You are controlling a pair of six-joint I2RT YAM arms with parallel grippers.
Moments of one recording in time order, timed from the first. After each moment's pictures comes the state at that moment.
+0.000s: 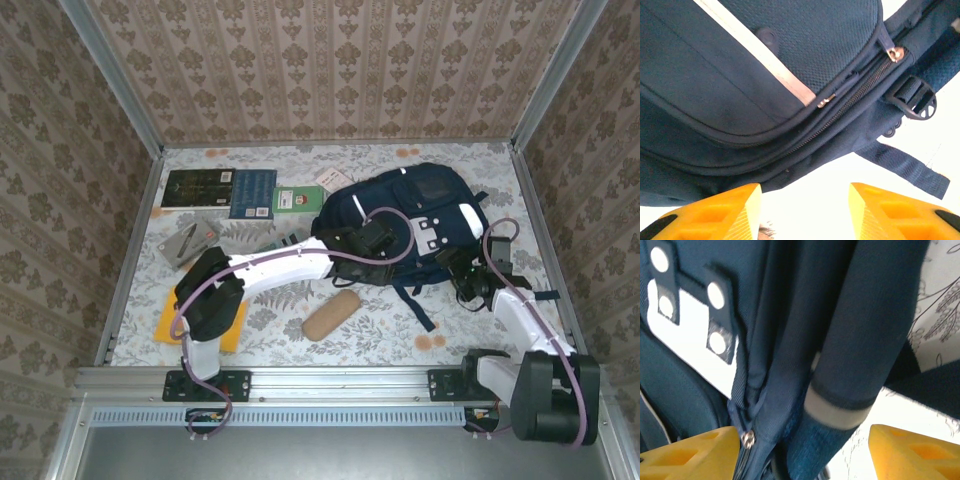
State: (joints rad) left arm -1.11 1.89 1.45 -0.59 -0.04 -0.59; right arm -0.16 1.07 0.46 -0.34 -0.30 0.92
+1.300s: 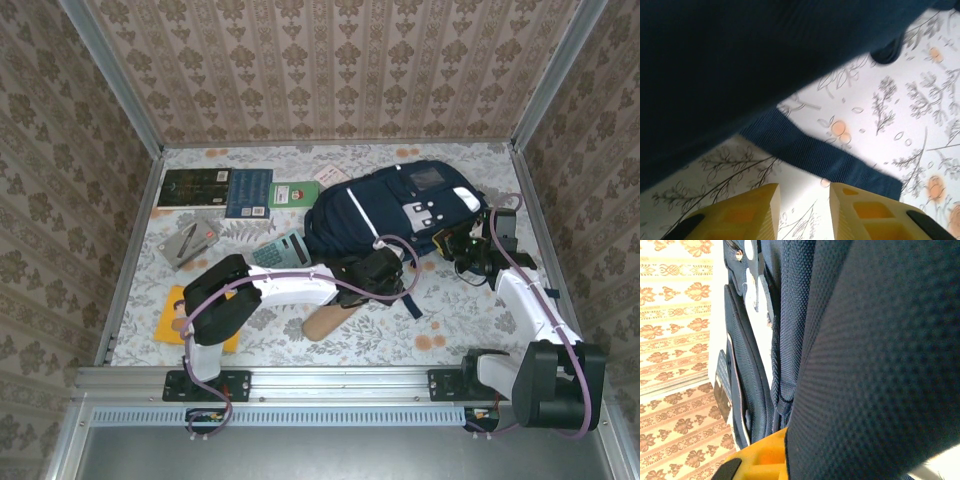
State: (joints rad) left arm -1.20 1.91 1.24 -0.17 -0.09 -0.60; right arm -0.11 1.12 0.66 -0.32 -0.50 1.06
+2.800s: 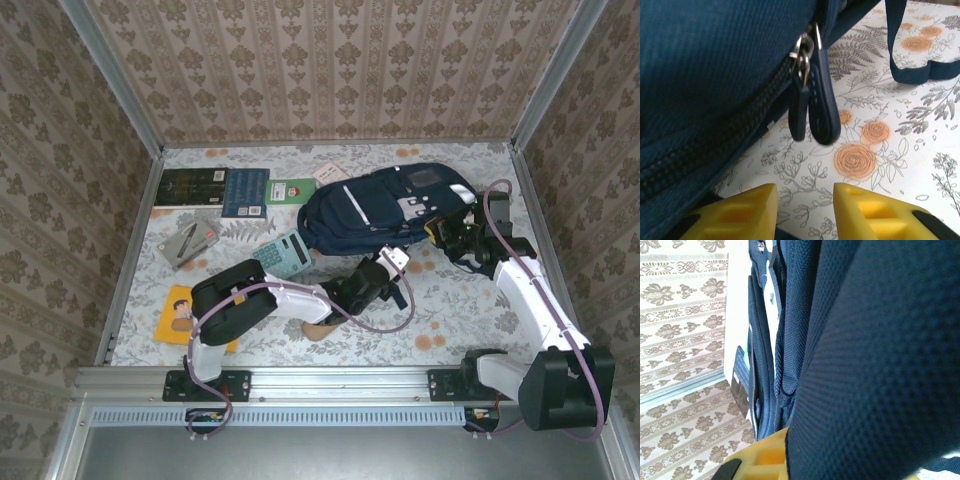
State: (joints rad) left arm -1.23 1.95 1.01 0.55 -0.44 -0.01; right arm -0.01 1.13 0.83 -0.46 -0.44 1.21
